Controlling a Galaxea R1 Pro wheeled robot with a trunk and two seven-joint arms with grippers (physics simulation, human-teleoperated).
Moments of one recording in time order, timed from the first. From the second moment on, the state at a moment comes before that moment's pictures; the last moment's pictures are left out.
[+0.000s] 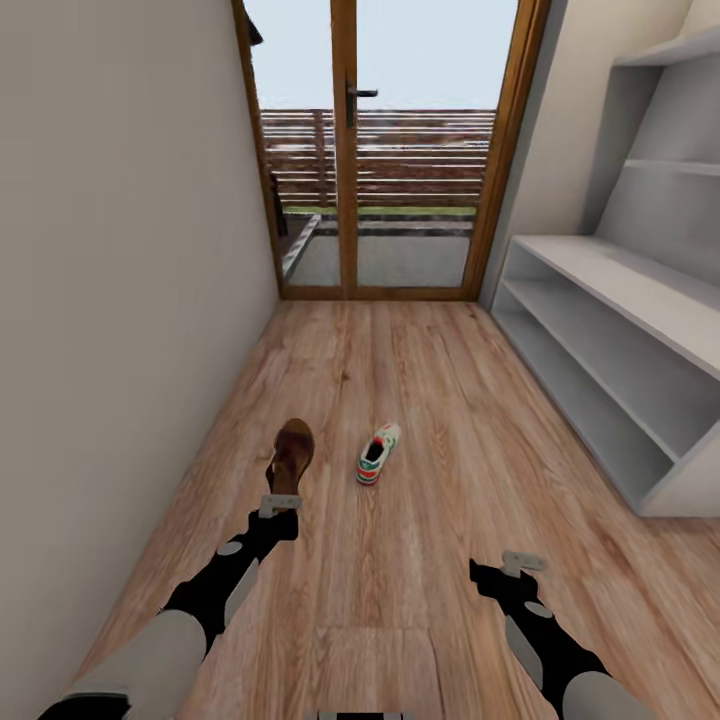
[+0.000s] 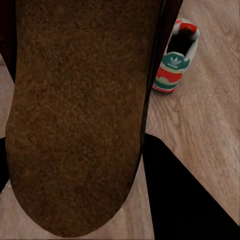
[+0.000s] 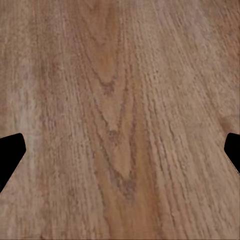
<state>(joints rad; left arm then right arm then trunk) -0.71 -0.06 0.01 -0.44 0.00 -0.06 -0.14 -0.58 -0.04 -0.06 -0.38 -0.12 -0.09 -0.08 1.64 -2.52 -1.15</state>
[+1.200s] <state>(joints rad) -0.71 0.00 0.03 -0.55 0.00 -0.06 -0.14 -0.58 -0.03 -0.06 -0.32 -0.12 -0.19 -0.08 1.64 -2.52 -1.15</state>
